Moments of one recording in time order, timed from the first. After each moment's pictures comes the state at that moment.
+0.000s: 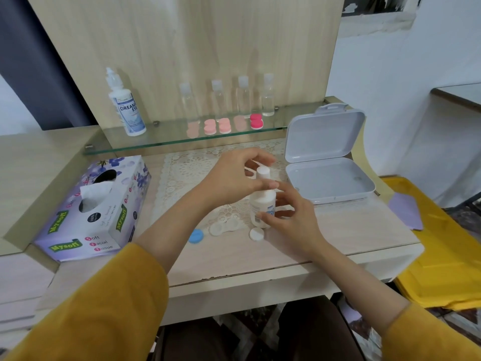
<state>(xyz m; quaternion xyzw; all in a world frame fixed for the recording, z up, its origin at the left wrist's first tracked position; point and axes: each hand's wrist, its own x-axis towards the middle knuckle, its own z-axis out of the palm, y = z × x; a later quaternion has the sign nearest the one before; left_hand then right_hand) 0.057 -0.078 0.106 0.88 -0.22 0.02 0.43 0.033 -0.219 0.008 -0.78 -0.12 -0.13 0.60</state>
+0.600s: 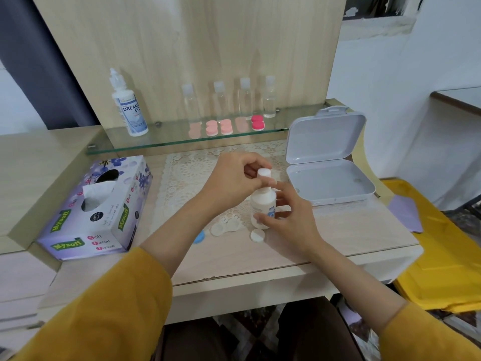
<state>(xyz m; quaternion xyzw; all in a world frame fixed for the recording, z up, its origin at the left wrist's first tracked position) 0.056 -0.079 0.096 0.87 -0.21 0.09 0.44 0.031 -0.215 0.012 -0.79 -0.12 -0.13 0.58</state>
